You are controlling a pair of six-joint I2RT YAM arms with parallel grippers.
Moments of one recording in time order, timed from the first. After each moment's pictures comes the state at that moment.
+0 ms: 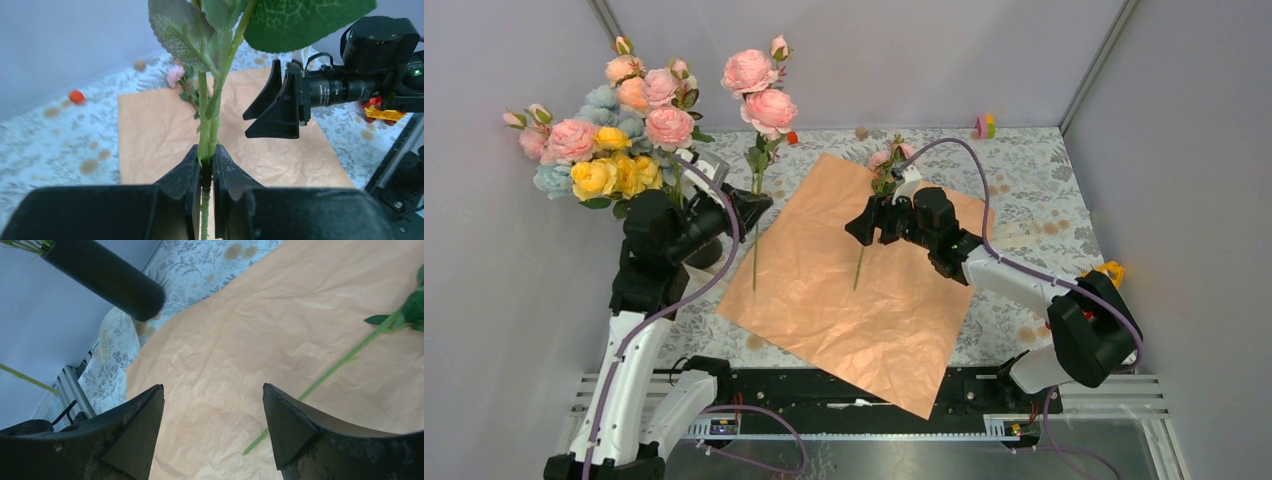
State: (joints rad) left arm -0.14 0.80 0.99 -0.30 0.60 -0.08; right arm 0.65 1.48 0.87 0.31 -0.24 0.49
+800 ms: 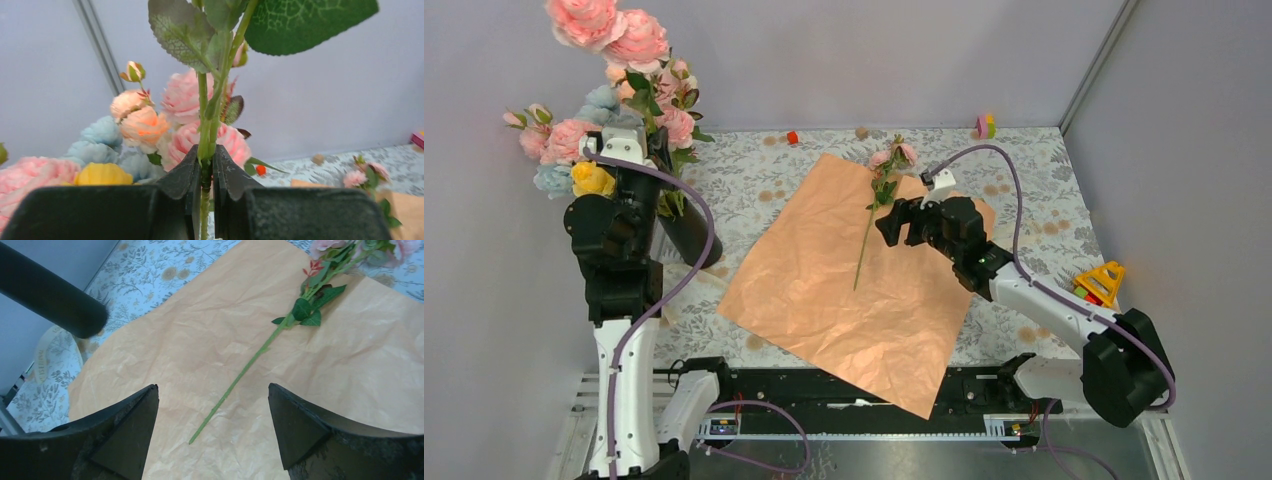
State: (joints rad) left arm 0.06 0.79 1.17 -0.08 0.16 0.11; right arm 0.59 1.26 0.76 0.22 -0.05 0.36
